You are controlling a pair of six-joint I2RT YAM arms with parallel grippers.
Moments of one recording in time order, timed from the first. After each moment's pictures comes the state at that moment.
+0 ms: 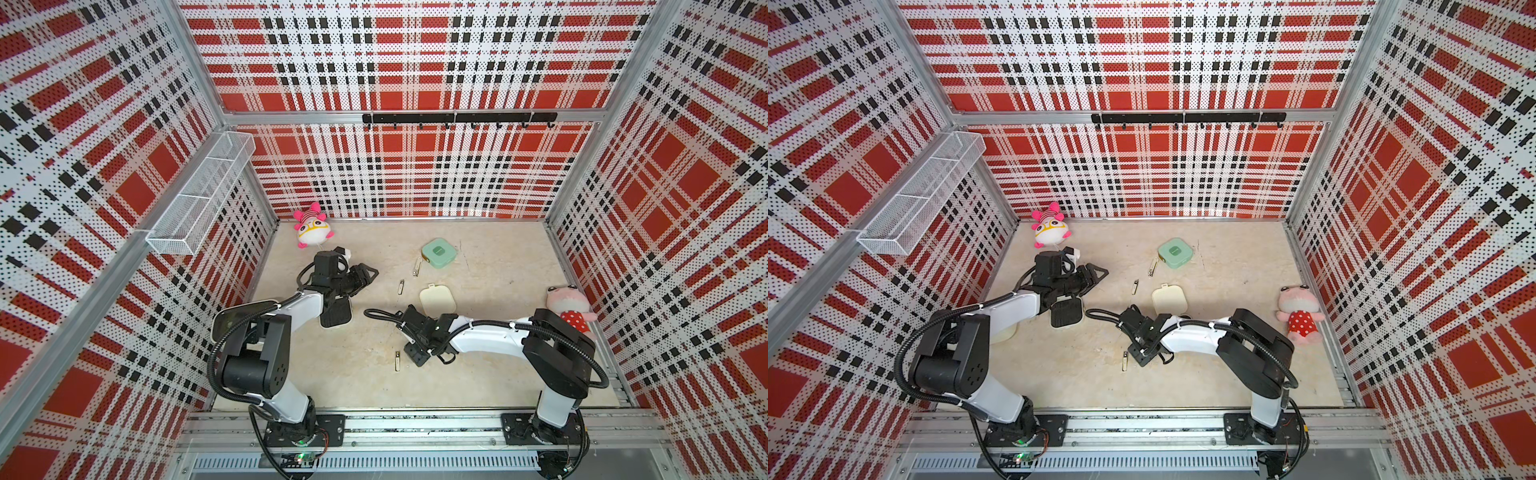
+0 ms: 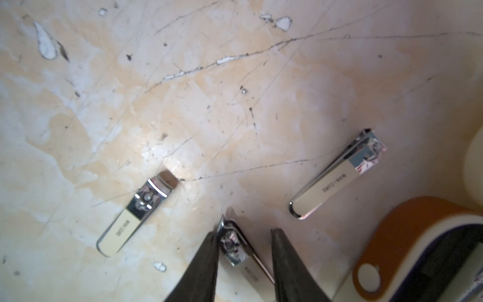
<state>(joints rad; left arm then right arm) -0.16 1.61 0.85 0.13 0.54 -0.72 1.03 1.81 1.07 -0.48 0.10 0.24</state>
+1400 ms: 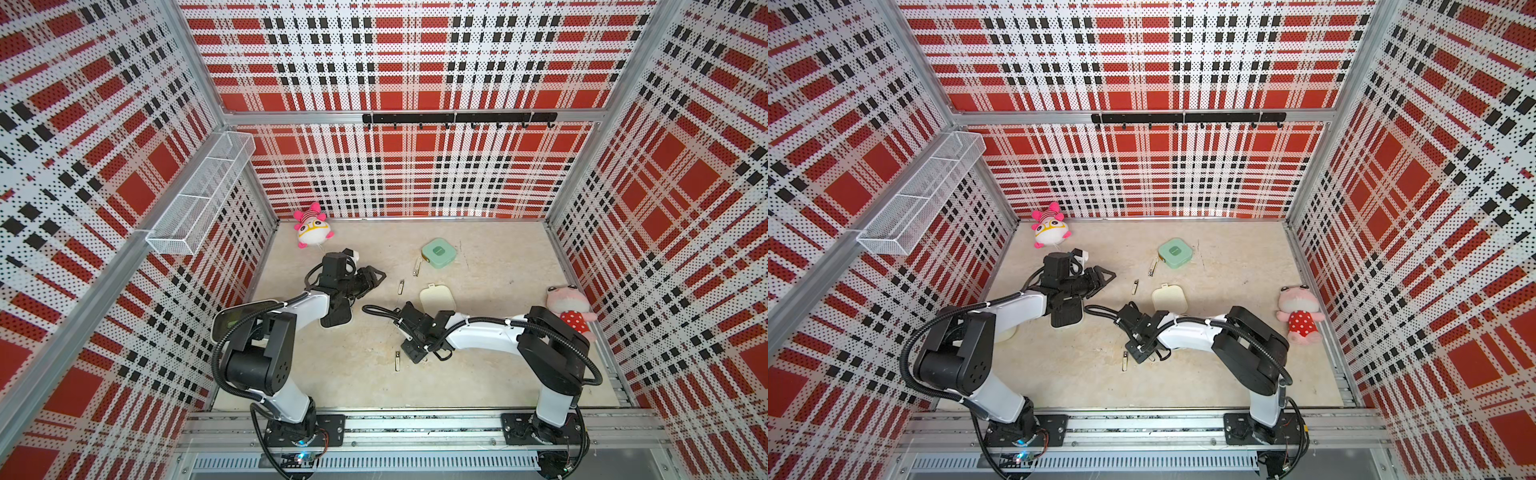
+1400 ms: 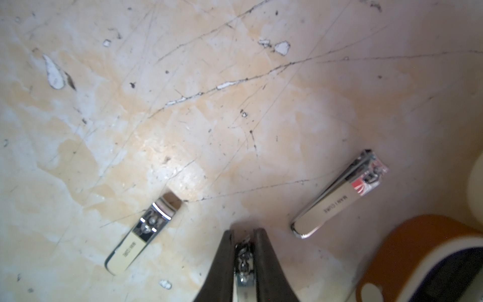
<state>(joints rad) -0.22 1.64 0.85 0.15 0.54 -0.74 1.03 1.83 1.10 -0.48 0.09 0.26</state>
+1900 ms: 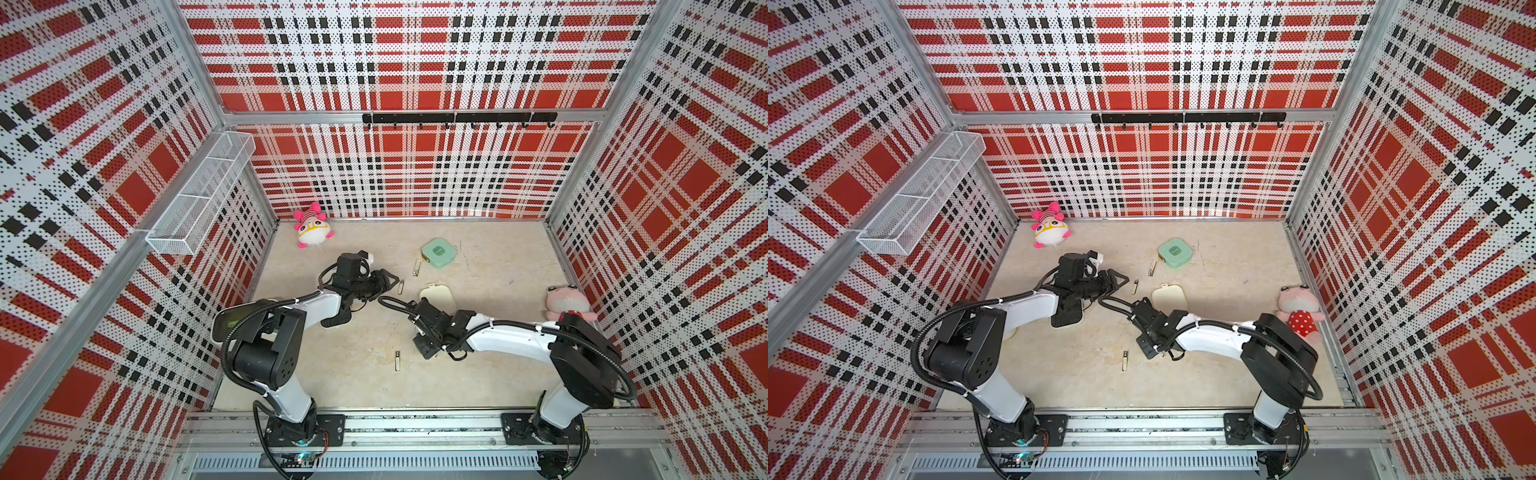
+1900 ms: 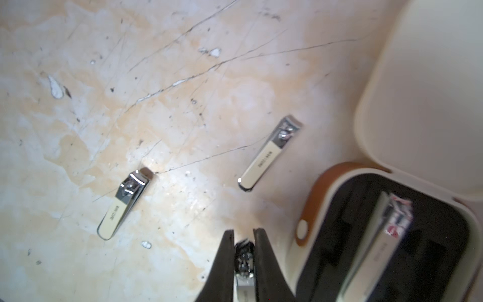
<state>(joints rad) -0.34 1.70 0.89 0.15 0.53 -0.76 0.96 1.63 0.97 -0.47 0.14 0.31</state>
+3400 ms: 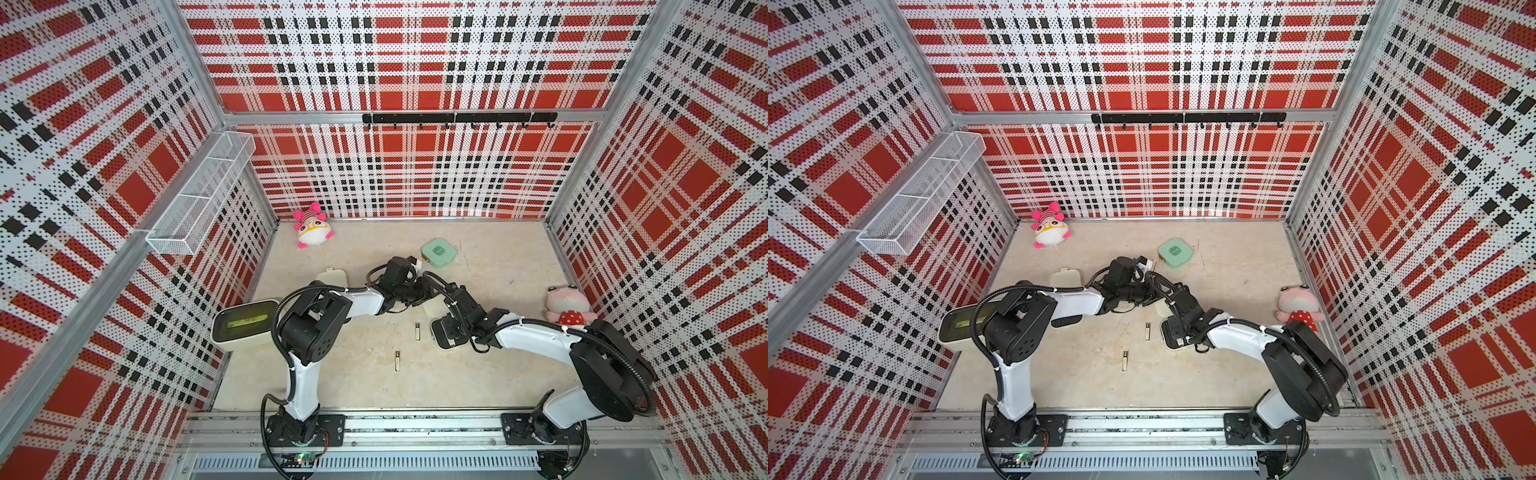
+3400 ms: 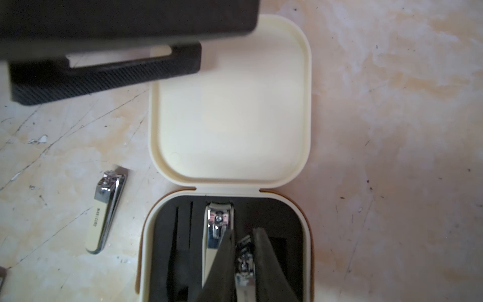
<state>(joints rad) -0.60 1.98 1.10 0.28 0.53 -0.89 0.72 1.52 0.75 -0.22 0.22 0.36</state>
